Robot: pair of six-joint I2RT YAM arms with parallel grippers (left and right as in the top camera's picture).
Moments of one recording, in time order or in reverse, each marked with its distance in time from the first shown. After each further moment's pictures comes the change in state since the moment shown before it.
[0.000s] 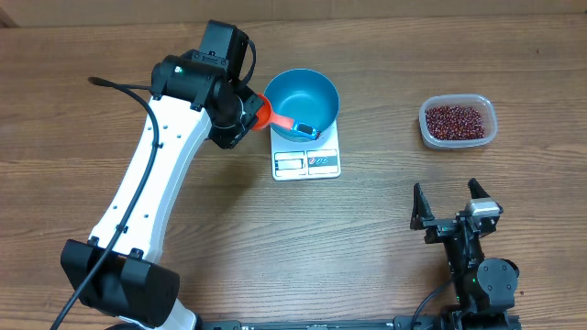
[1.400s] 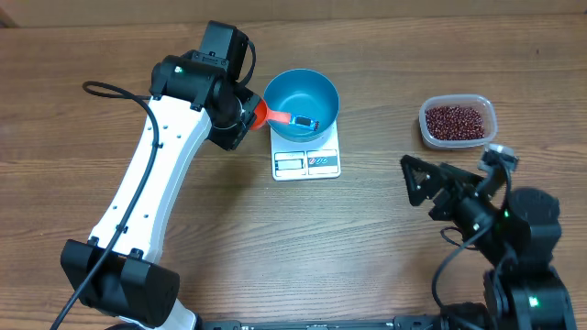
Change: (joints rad) left arm 0.000 0.000 0.000 -0.012 -0.023 -0.147; right arm 0.000 0.611 0.675 -0.416 -0.370 0.591
